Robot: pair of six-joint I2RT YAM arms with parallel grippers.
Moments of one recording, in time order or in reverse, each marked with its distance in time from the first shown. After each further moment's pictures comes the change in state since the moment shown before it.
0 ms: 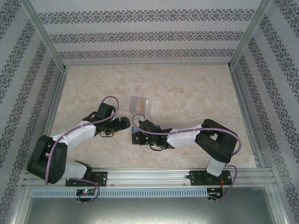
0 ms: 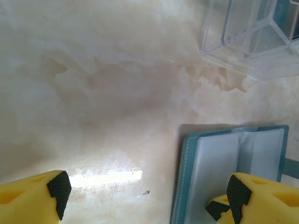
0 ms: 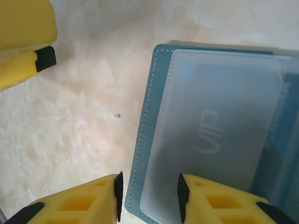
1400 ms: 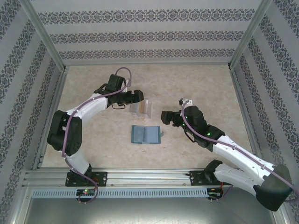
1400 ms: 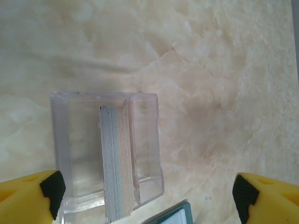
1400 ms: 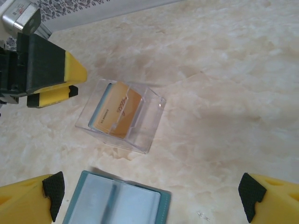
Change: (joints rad) left arm 0.001 0.389 0.581 -0.020 0.129 0.156; right arm -0.360 -0.810 -0.148 -0.370 0.190 -0.343
